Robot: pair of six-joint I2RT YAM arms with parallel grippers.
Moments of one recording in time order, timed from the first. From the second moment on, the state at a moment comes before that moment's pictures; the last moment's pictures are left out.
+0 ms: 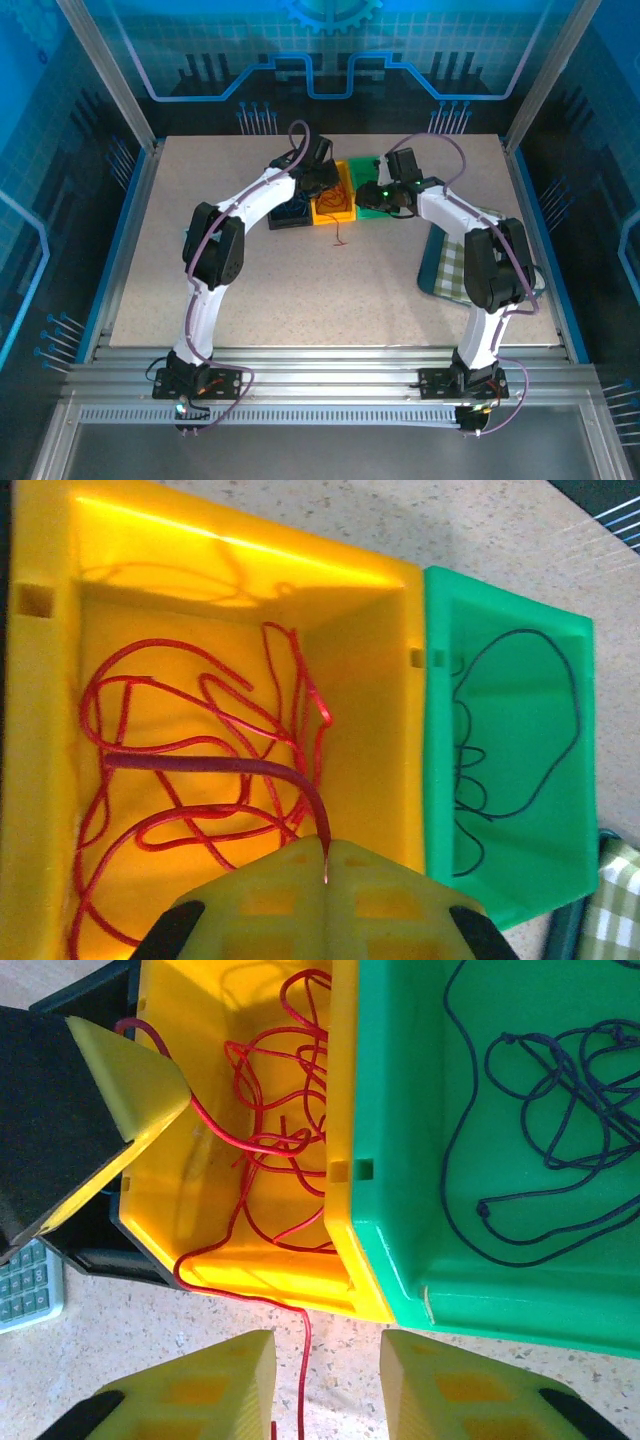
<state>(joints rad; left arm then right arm) -0.45 2.23 1.91 -0.52 0.05 -0.84 0.31 1.86 1.36 -0.37 -0.33 0.44</state>
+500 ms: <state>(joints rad) -0.45 2.38 2.06 -0.67 0.04 -0.84 0.32 1.78 1.24 -0.34 -0.34 0.45</state>
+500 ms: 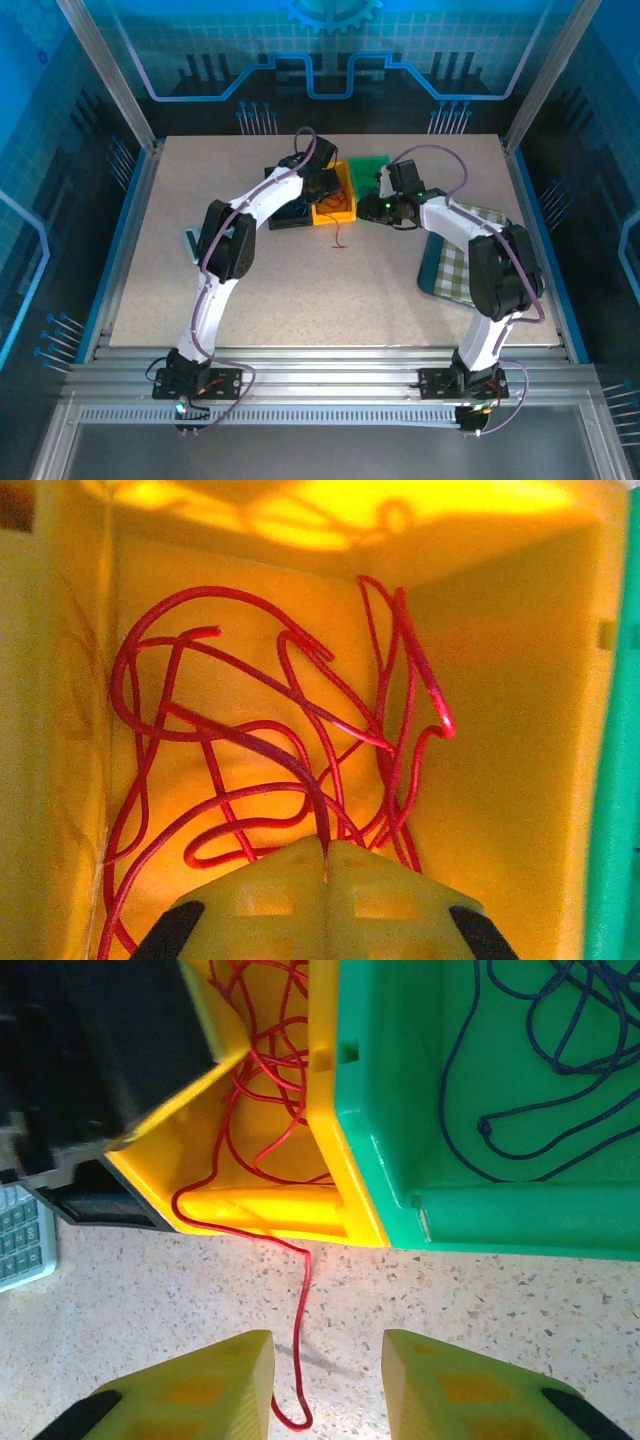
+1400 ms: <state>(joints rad) -0.45 2.40 2.22 -0.75 0.05 -0.85 0.34 1.74 1.24 -0.35 -0.34 0.43</state>
